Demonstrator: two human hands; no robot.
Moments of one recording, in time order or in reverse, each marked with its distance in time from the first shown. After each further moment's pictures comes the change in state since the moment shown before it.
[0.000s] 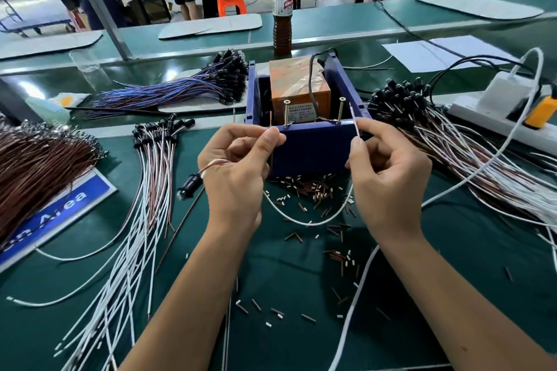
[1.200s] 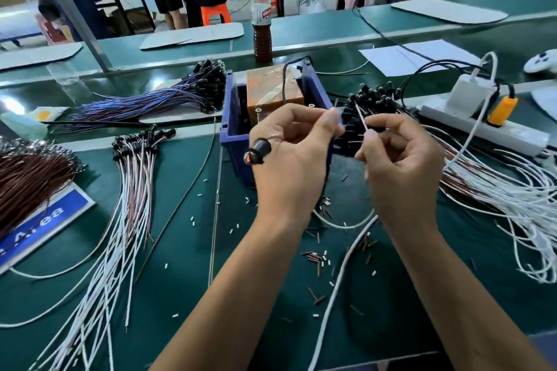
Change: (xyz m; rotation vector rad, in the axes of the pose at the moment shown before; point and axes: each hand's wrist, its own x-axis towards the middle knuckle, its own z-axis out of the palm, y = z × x) left_hand -0.025 0.014 0.092 0.275 -0.115 -0.013; right_hand 0.020 -0.009 -0.042 0.011 0.087 0.111
